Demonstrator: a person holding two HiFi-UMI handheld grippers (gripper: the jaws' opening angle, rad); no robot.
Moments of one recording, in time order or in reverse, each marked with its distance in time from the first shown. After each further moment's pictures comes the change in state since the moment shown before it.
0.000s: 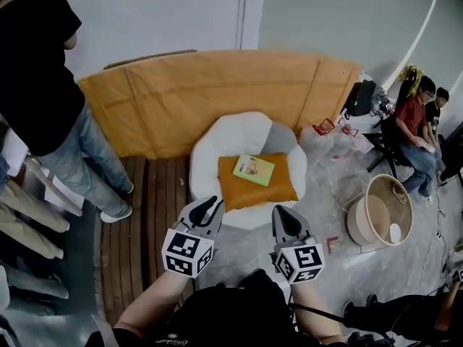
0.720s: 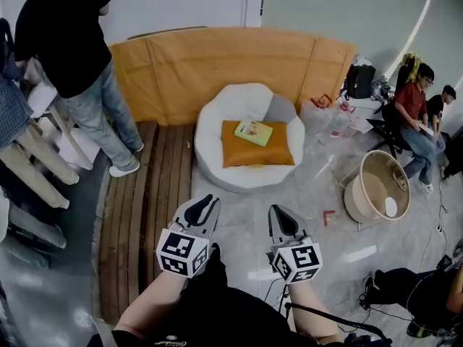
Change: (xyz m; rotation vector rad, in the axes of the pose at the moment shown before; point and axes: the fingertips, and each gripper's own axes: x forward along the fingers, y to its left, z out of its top) left arm -0.189 -0.202 -0.069 -0.028 0.000 0.102; right arm -0.259 0.059 -0.071 0.026 0.006 0.104
